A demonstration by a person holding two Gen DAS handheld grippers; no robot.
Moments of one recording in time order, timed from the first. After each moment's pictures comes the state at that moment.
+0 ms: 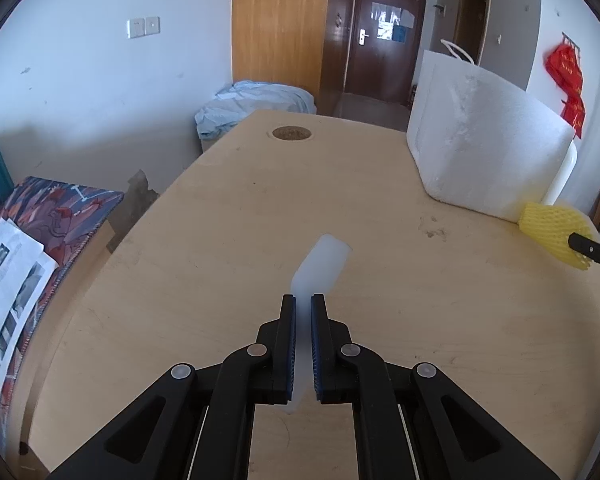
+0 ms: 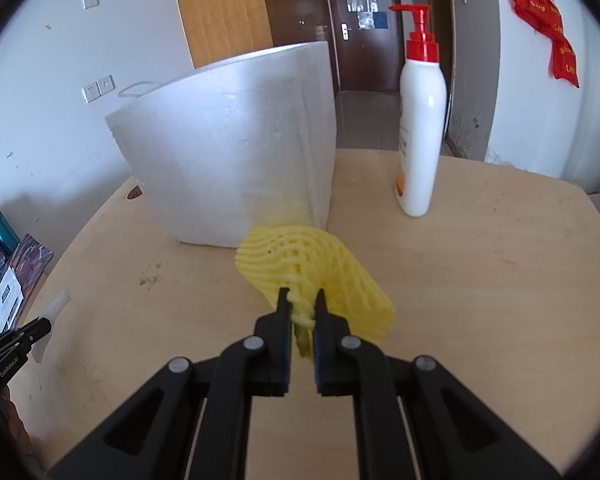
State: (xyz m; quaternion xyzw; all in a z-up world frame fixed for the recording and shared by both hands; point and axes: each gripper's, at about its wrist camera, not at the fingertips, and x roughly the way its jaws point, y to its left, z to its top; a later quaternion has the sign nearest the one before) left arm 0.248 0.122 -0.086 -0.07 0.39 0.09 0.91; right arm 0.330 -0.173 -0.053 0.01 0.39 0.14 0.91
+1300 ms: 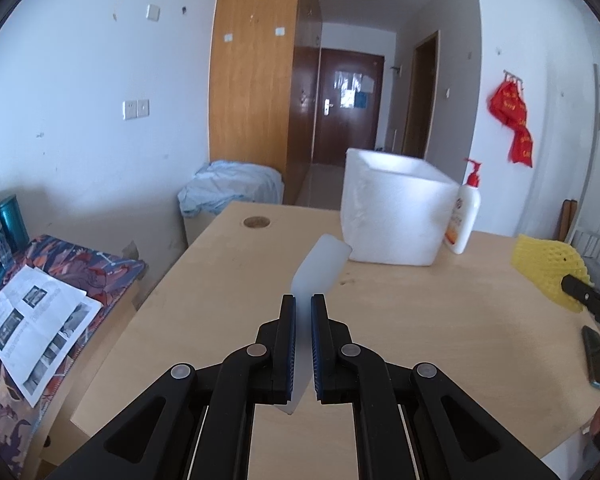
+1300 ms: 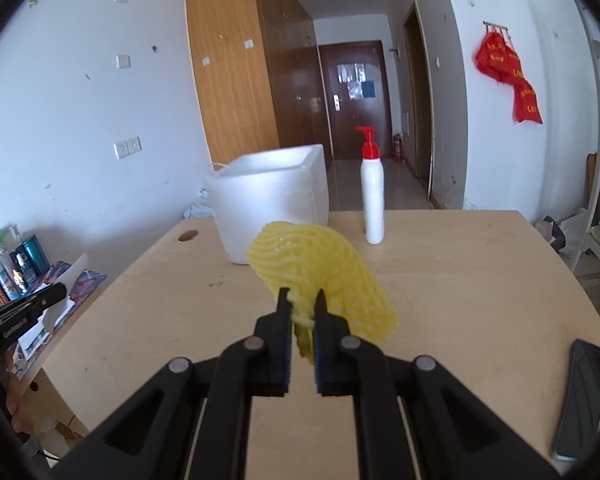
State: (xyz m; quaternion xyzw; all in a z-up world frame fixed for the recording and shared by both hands) left arm 0.128 0.073 0.013 -0.05 0.26 0.04 0.96; right arm 0.169 -0.204 0.017 0.04 0.25 0.14 0.96
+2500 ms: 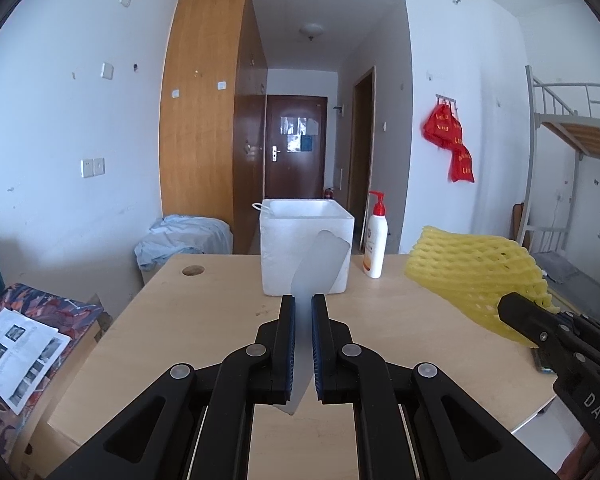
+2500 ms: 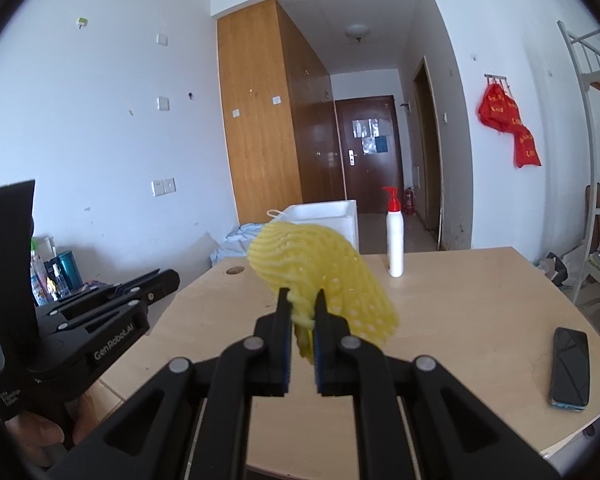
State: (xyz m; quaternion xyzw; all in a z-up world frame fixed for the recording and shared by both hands) left arm 0.058 -0.015 0.043 -0.01 0.17 -0.04 0.98; right arm 0.068 -0.177 0.039 0.04 0.14 0.15 0.98
